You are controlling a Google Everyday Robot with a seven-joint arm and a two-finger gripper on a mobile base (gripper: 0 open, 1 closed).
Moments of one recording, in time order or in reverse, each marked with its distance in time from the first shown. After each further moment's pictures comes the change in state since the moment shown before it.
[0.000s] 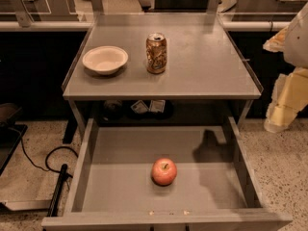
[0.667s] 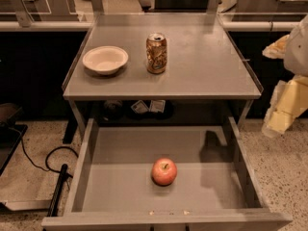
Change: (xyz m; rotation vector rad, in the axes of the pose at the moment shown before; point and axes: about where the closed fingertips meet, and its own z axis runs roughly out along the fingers) arm 0.003 0.002 0.012 -0.009 -0.048 0.016
